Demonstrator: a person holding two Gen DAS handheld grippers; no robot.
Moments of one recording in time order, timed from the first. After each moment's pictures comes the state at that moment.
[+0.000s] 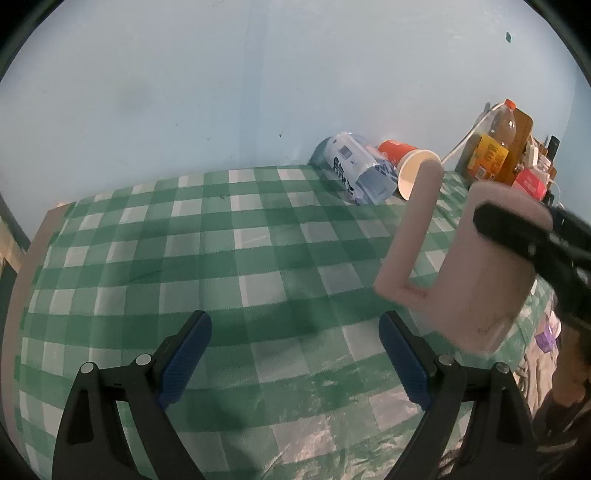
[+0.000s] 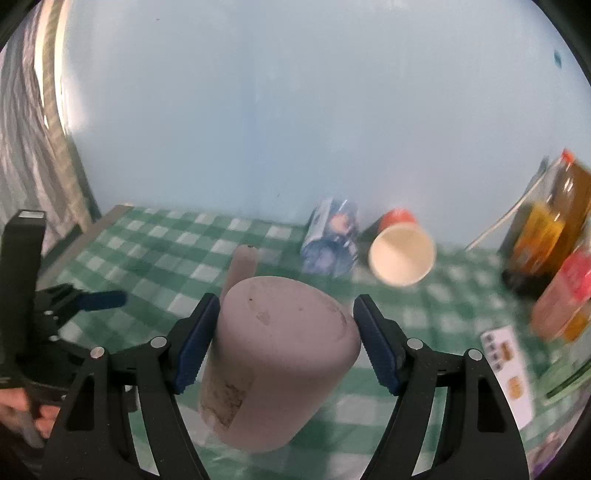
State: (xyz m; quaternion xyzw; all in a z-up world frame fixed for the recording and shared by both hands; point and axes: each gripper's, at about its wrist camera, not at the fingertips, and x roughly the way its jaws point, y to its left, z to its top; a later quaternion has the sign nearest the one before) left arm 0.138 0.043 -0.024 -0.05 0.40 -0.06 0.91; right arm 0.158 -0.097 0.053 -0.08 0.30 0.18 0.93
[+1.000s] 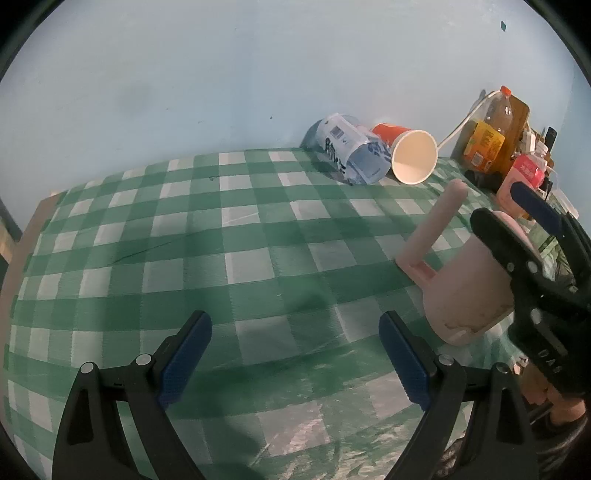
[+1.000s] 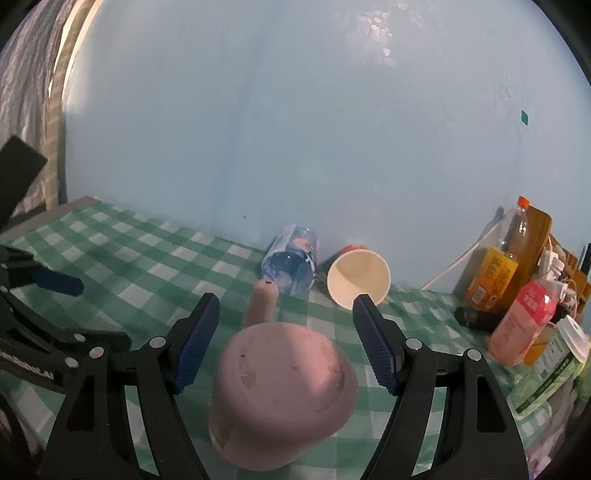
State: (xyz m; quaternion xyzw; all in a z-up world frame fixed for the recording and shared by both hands) left arm 0.133 0.034 -0.040 -0.04 0.41 -0.07 0.91; right arm 0.122 -0.104 0.015 -0.14 0.17 0.13 0.97
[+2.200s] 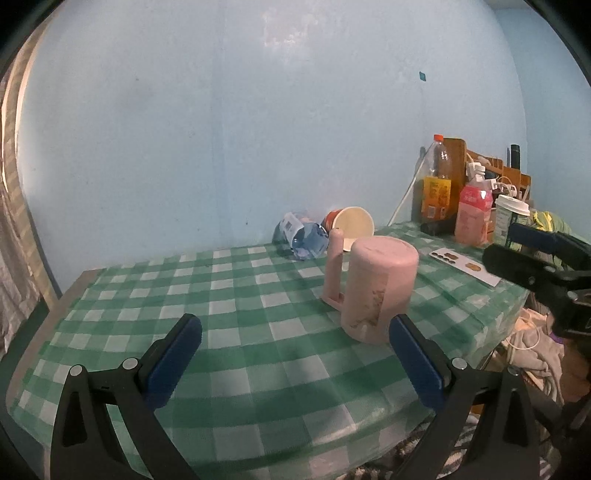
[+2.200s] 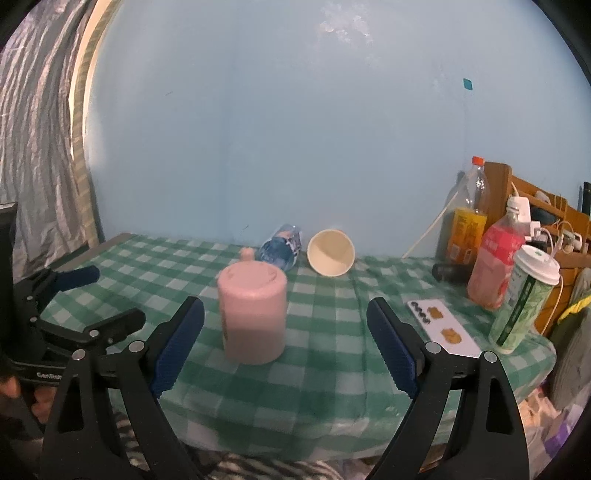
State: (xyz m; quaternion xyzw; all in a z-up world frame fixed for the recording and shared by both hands) left arm -0.002 -0.033 -0.012 0.02 0.18 -0.04 0.98; right arm 0.015 -0.200 0.032 -0.04 0.16 0.17 0.97
